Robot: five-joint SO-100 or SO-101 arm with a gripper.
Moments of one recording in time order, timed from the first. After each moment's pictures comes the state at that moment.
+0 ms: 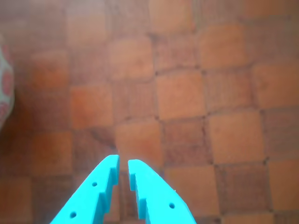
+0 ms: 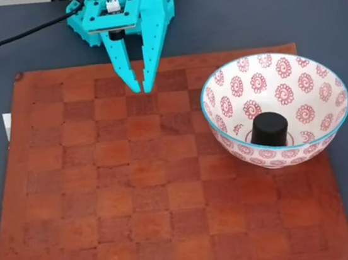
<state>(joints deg) -5.4 194.3 181.9 67.7 102.7</state>
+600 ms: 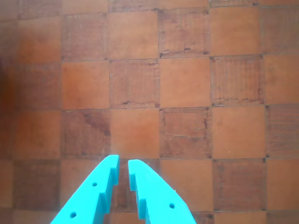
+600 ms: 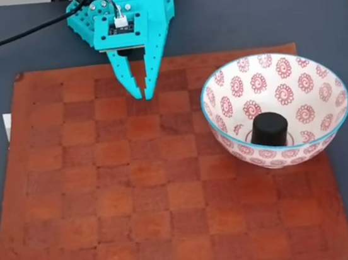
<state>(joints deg) -5.4 194.3 182.9 69.2 96.0</state>
